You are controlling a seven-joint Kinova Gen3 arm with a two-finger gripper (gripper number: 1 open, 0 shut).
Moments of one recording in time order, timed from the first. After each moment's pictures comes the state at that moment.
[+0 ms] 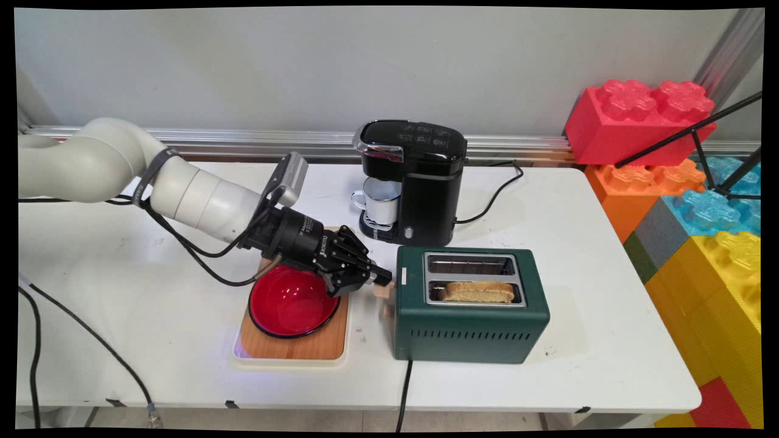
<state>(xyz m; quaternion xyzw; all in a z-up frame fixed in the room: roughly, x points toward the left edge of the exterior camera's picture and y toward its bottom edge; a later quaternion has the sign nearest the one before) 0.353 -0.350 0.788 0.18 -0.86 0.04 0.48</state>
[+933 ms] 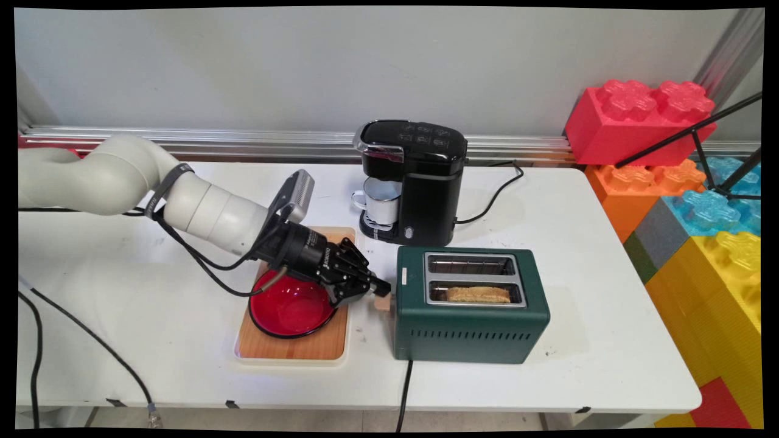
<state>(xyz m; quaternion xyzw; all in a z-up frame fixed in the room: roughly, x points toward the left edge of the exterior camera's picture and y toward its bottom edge) 0.351 -0.353 0.761 0.18 -0.87 0.04 0.47</state>
